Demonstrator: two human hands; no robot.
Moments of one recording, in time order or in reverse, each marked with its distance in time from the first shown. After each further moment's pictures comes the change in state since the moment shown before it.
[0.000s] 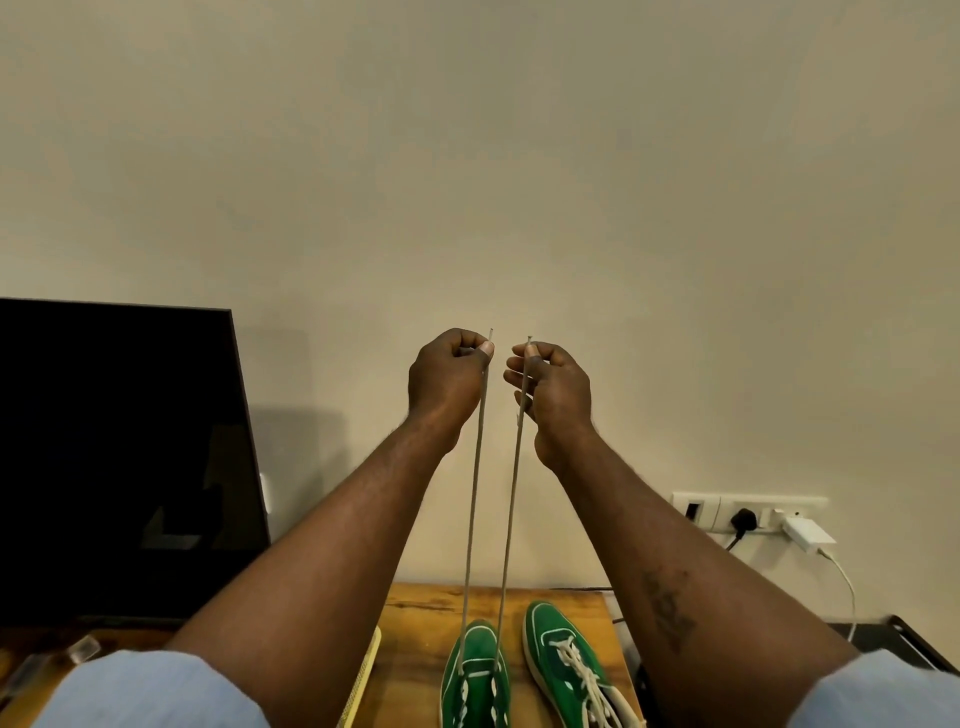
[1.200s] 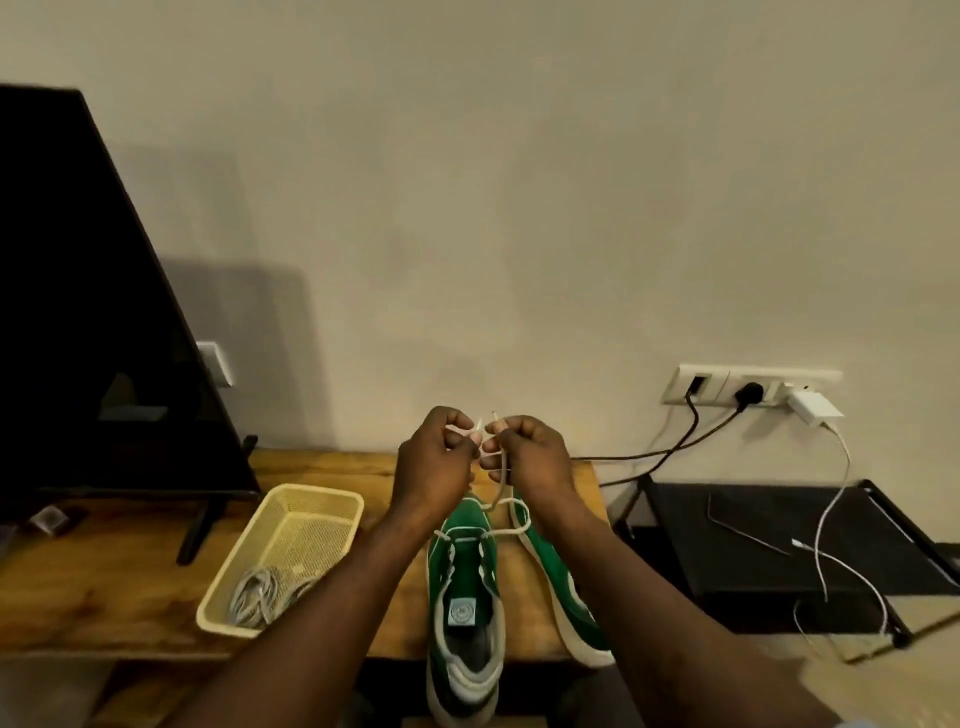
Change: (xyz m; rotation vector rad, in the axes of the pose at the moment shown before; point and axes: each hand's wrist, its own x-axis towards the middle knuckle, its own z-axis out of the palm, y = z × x) left_hand -0.117 -0.220 0.015 0.210 -0.174 -0.260; right_hand -0.076 0.206 -0.066 -0.235 -0.075 0.383
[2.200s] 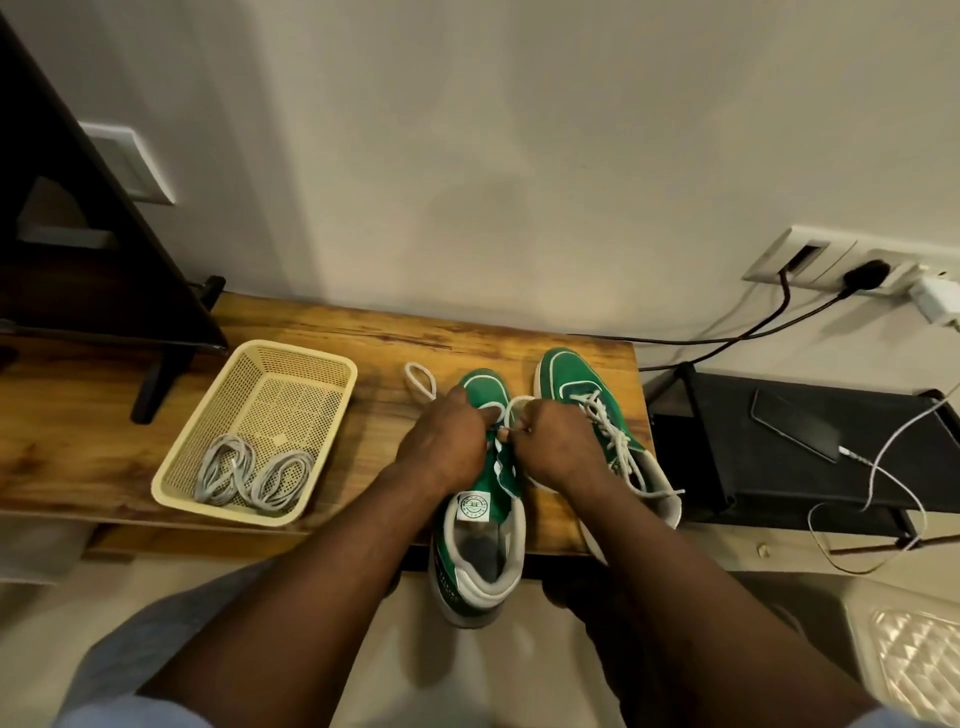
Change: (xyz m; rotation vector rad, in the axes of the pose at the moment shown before) left_hand 0.004 -0.156 0.051 0.847 -0.481 0.075; right_hand 0.036 0.145 -0.012 -1.197 -0.235 0.040
